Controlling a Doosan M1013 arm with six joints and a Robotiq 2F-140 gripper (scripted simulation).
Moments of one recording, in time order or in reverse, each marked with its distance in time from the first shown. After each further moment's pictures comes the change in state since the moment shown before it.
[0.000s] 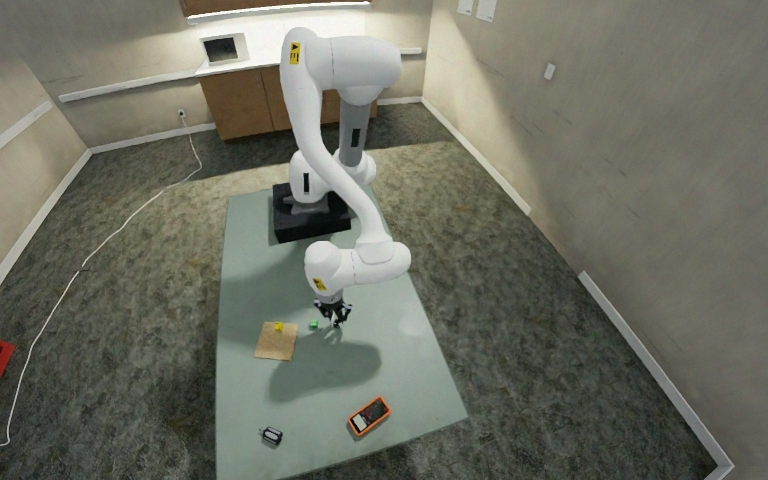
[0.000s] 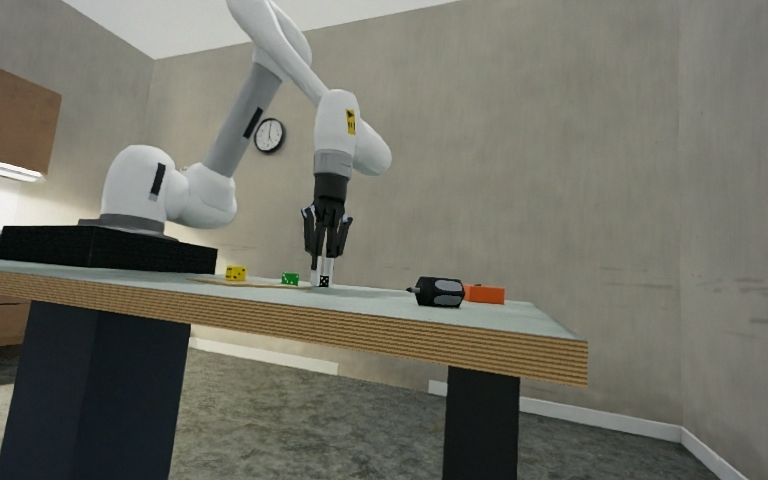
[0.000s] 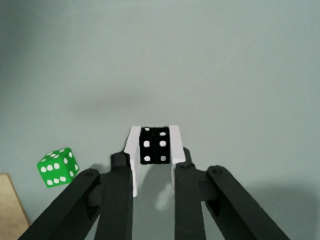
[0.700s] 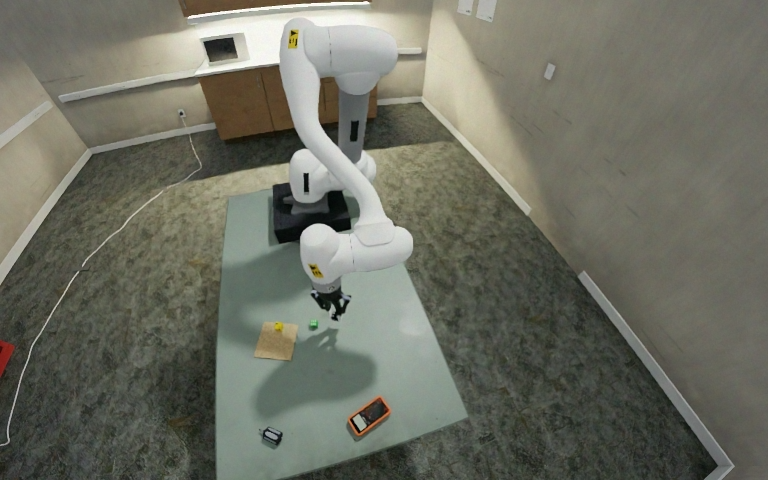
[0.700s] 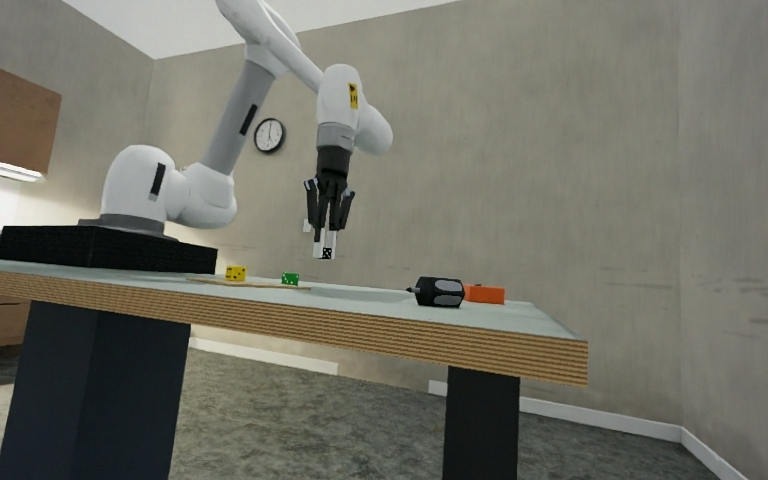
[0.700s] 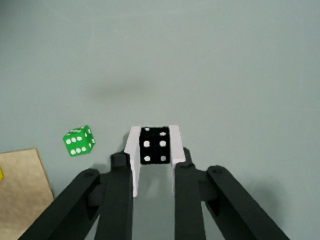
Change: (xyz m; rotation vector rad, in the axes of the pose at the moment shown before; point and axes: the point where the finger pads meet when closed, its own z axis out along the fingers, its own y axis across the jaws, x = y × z) arm 0.000 0.000 -0.063 0.000 -0.001 0.000
